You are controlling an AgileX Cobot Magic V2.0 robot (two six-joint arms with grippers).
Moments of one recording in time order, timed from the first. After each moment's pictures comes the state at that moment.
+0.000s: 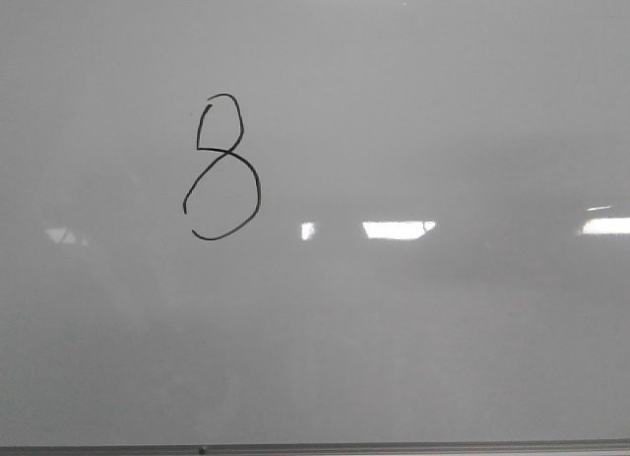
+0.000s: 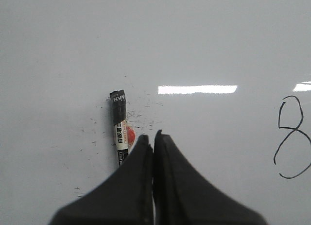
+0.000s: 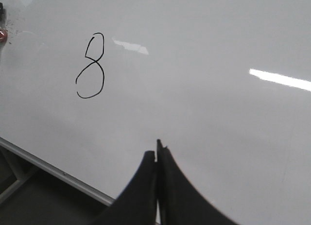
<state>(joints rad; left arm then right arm) 0.06 0.27 -0.37 -0.39 0.36 0.36 0.18 0.26 -0.31 0.68 0.45 -0.65</state>
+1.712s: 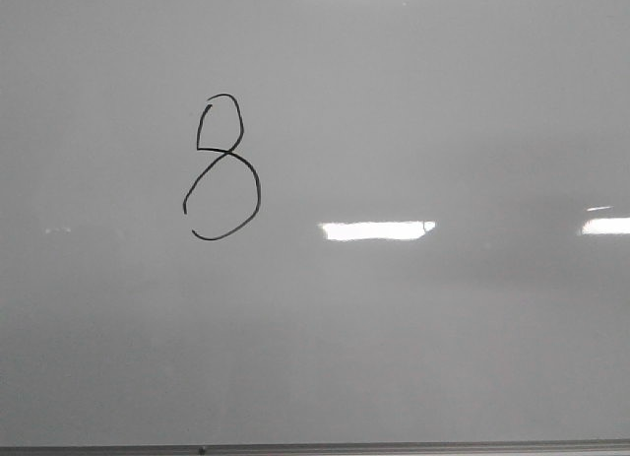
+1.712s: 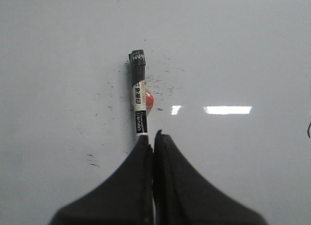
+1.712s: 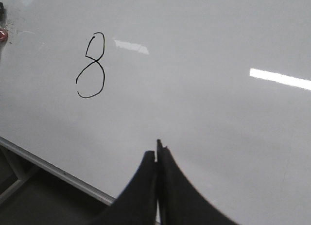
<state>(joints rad) 0.01 -0.01 0.01 -0.06 0.14 0.05 0.18 0.26 -0.31 0.68 0.45 -0.65</state>
